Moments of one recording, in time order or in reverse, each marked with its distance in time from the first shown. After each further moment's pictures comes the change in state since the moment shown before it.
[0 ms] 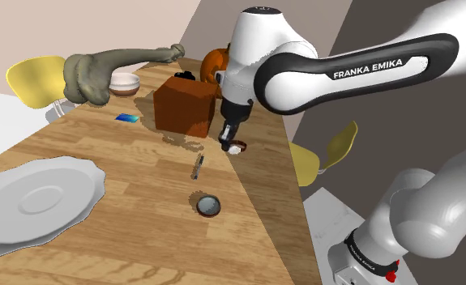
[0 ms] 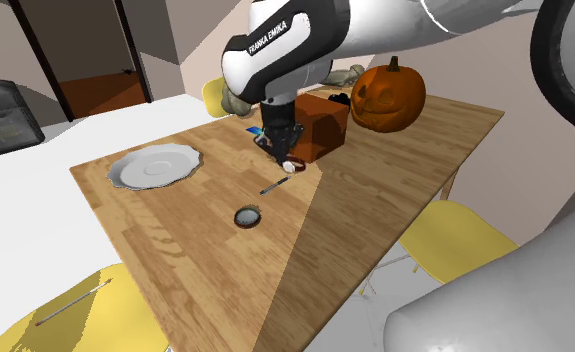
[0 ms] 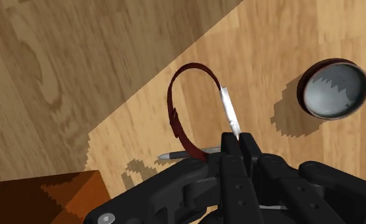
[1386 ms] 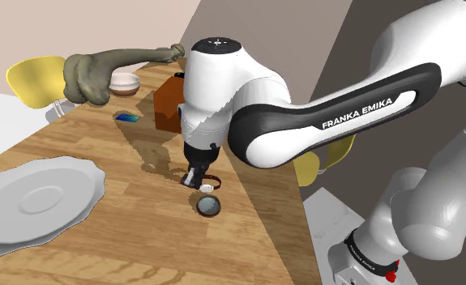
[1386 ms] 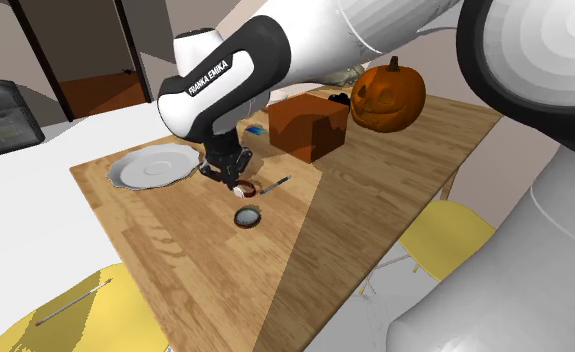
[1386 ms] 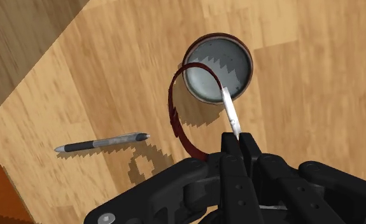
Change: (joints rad) arm 0.089 0.183 0.171 0.081 -0.080 0.067 0.311
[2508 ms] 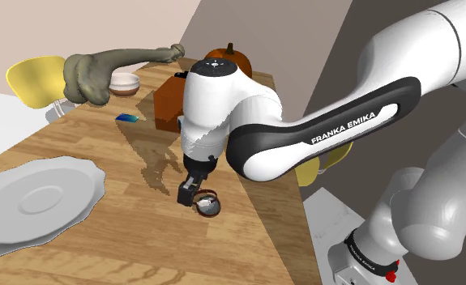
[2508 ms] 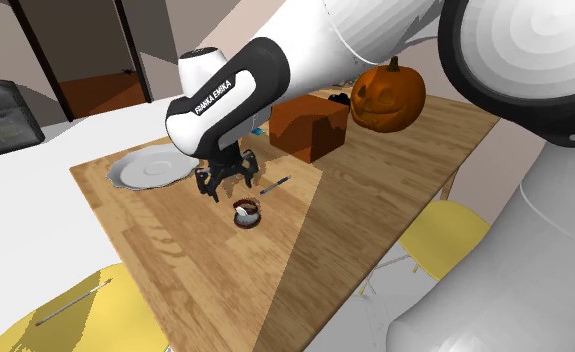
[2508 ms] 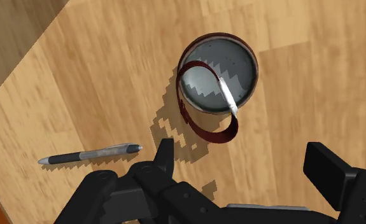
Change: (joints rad) arm -0.001 0.039 0.002 -0.040 -0.029 0.073 0.024
